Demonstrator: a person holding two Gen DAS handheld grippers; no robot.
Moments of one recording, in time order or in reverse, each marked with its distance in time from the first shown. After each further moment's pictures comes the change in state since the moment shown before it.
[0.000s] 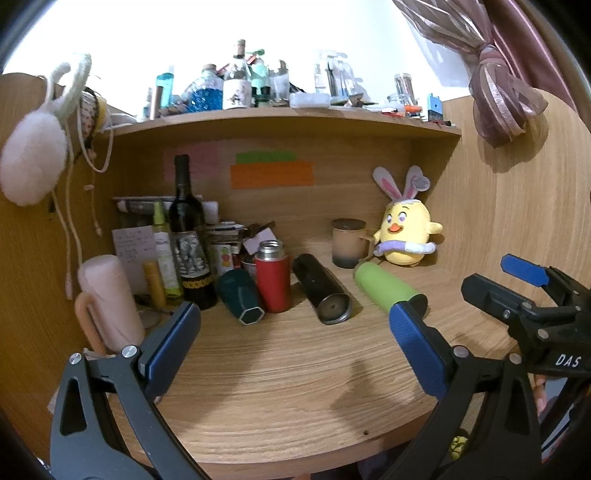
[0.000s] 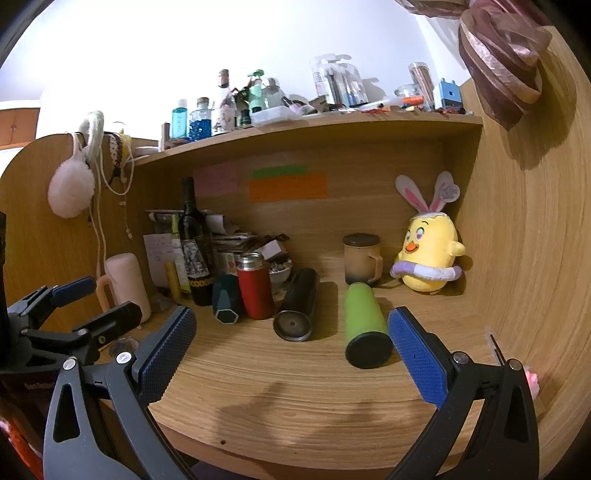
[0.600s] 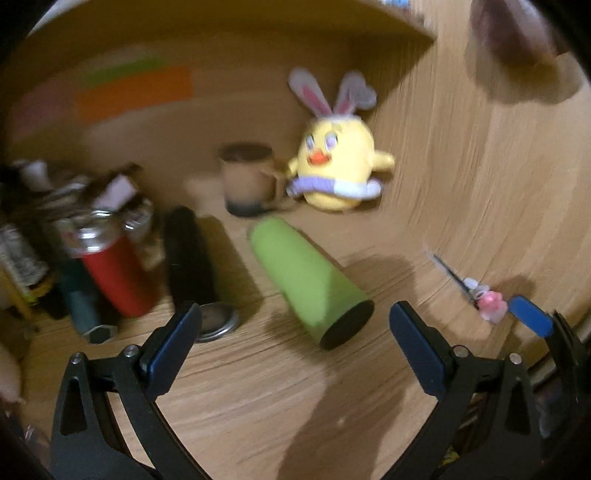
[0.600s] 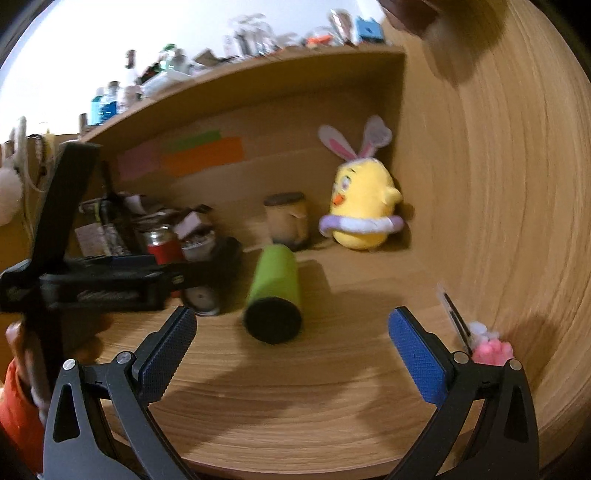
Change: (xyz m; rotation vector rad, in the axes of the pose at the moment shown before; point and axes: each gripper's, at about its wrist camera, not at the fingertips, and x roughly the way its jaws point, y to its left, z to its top) left arm 0.195 -0.098 0.030 0.063 0.386 -0.303; right arm 0.035 -0.099 -0.030 0.133 0.117 -0.150
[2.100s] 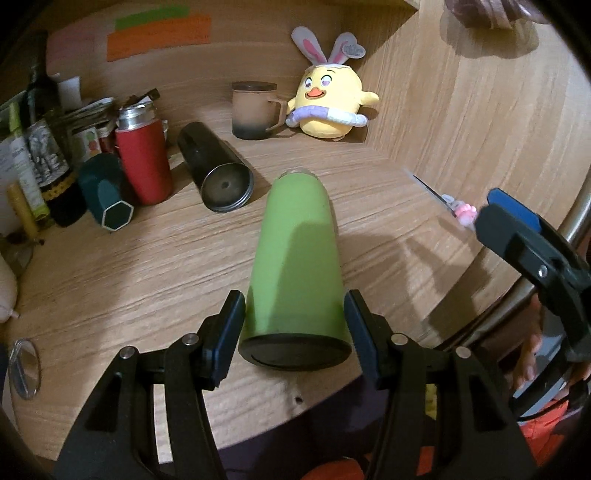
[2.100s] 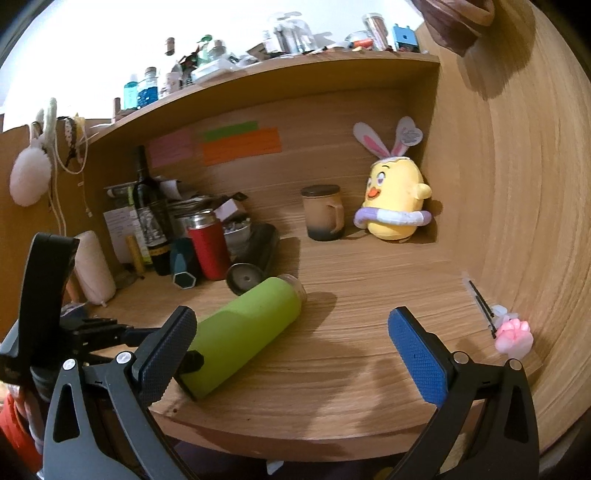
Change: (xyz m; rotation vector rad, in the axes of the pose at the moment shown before) left arm -0.070 0.014 -0.105 -0.006 0.106 -0.061; right arm -0.027 0.056 -0.016 -0.055 0.015 0.060
